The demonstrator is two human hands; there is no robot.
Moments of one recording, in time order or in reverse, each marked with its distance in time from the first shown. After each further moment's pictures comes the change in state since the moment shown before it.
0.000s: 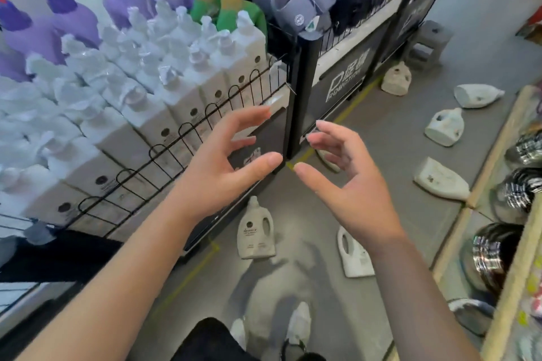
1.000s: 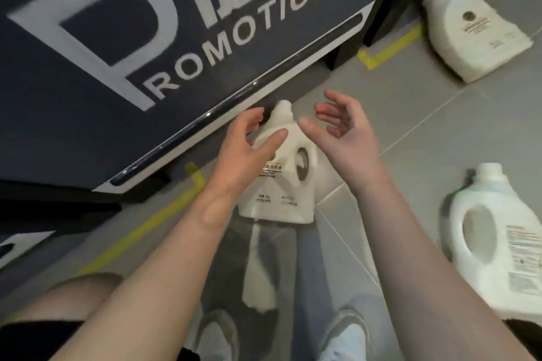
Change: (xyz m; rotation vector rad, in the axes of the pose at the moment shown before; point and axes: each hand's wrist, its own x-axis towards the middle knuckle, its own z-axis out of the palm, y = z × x) left_hand -0.092 -0.673 0.216 -0.035 0.306 -0.667; right_hand 0.046 0.665 0.223 0.045 -0.107 0.361
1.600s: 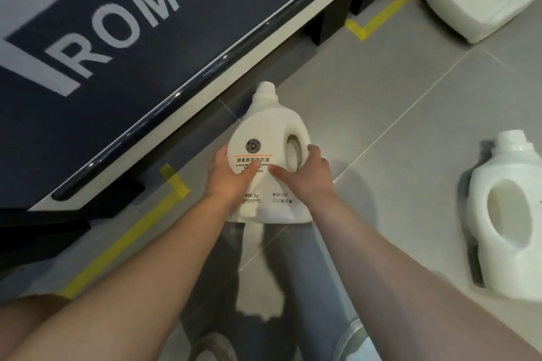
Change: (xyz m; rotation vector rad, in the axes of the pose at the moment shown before) left_hand 0.036 -0.145 0.045 0.178 0.051 -0.375; right_hand 0.009 0.143 0.050 -0.383 -0.039 0.491
